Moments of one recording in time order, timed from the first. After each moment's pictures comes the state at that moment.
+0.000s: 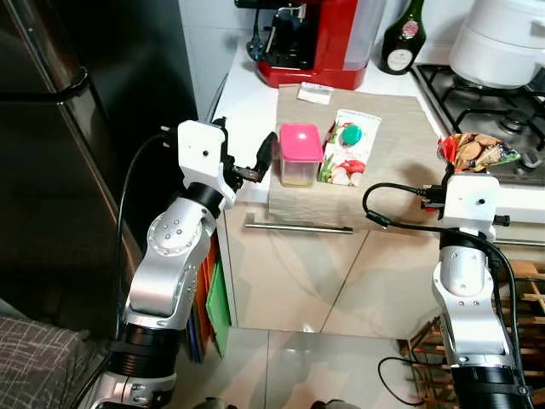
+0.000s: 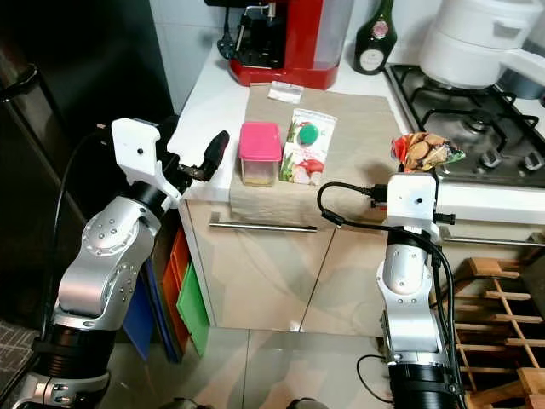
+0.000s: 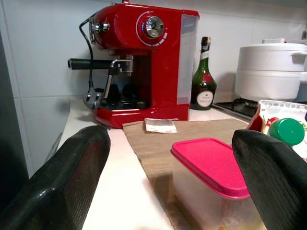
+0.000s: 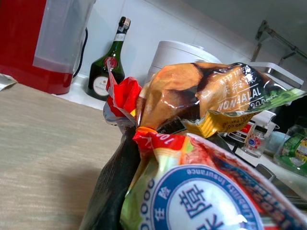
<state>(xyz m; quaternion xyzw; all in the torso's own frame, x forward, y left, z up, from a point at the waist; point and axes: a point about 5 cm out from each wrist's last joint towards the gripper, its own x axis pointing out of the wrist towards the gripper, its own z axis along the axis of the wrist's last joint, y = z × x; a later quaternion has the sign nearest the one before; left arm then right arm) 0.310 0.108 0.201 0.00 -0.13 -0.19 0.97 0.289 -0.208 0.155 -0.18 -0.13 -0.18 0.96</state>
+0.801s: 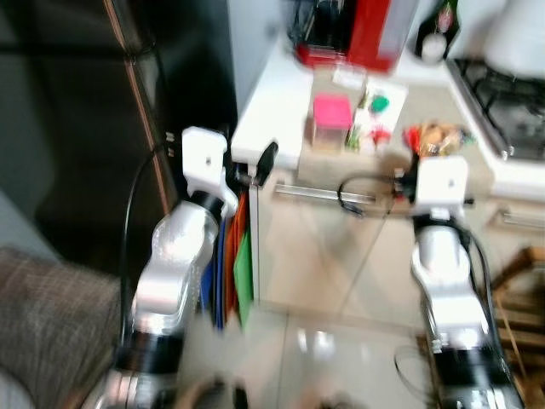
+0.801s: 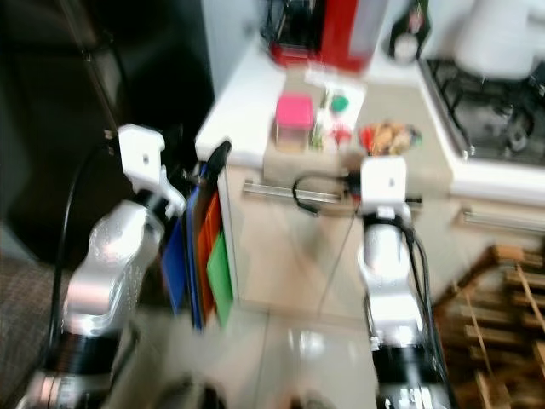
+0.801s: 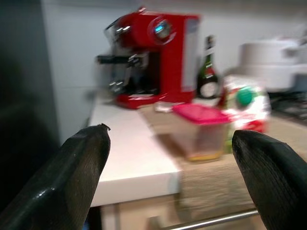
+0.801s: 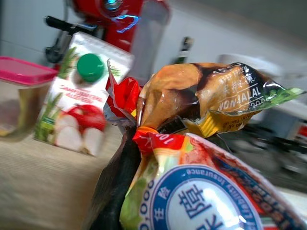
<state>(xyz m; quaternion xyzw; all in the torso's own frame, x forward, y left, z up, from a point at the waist) 0.312 0.104 0.189 -0.01 -0.12 -0.20 0.97 0.310 -0.181 0.157 -0.15 -0.12 -0.11 0.98</state>
